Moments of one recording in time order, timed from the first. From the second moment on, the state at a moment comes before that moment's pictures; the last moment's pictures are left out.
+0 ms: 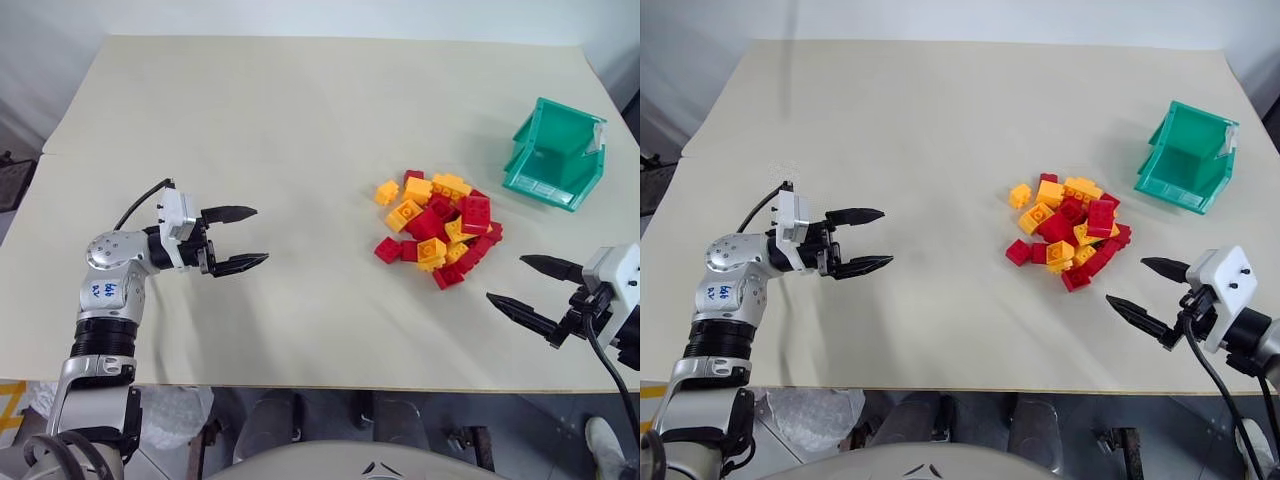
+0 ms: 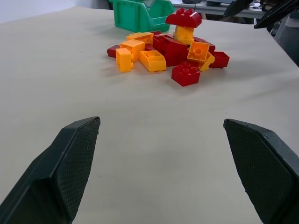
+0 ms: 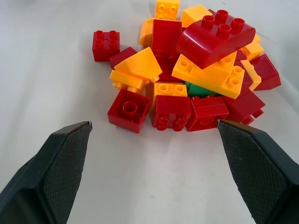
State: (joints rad) left arm -0.51 0.57 0.09 0.41 -0.42 -0.01 -1.30; right arm 0.27 -0.83 -0.56 -0.41 0.54 0.45 0.95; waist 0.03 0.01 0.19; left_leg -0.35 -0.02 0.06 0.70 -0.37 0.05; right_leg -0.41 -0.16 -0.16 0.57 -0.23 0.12
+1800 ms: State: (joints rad) left arm -0.61 0.40 0.04 0.44 -0.46 -0.07 -1.43; right arm -0.27 -0.72 -0.21 0.02 0.25 0.33 0.58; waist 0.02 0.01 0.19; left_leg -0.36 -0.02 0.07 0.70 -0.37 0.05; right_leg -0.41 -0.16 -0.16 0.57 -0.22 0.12
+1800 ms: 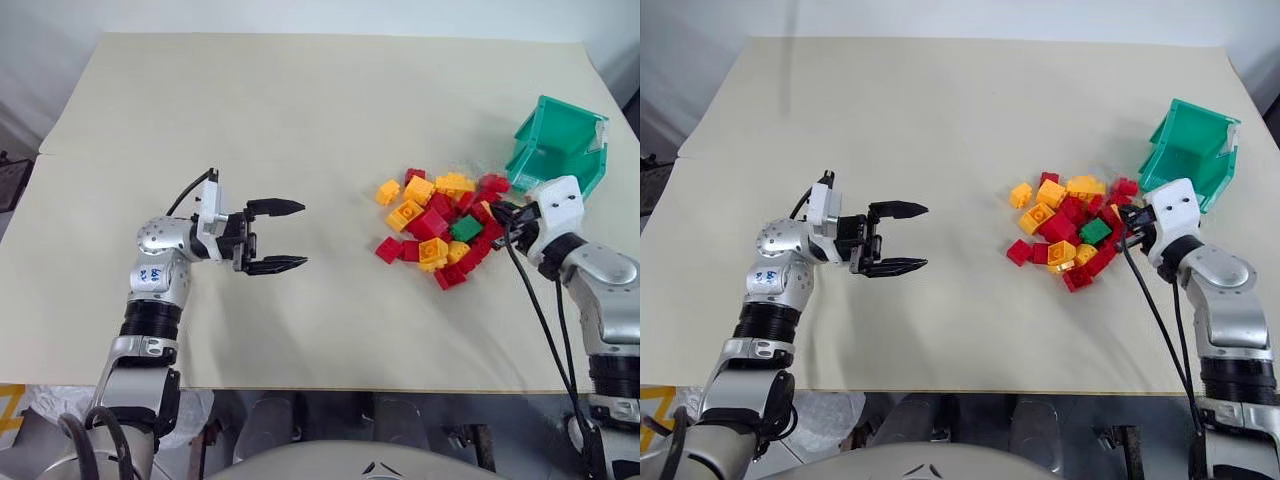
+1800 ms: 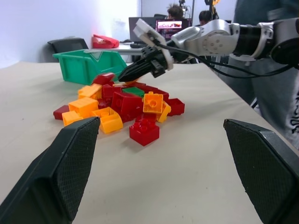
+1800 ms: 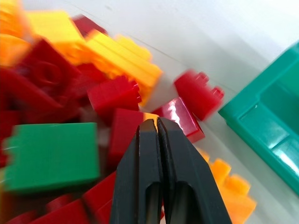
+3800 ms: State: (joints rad) left arm -0.55 0.33 0.06 0.41 -0.45 -0.14 -1.32; right arm -0.84 -0.94 0.41 0.17 0.07 0.87 1.20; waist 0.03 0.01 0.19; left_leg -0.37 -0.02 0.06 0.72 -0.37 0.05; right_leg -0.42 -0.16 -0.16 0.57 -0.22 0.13
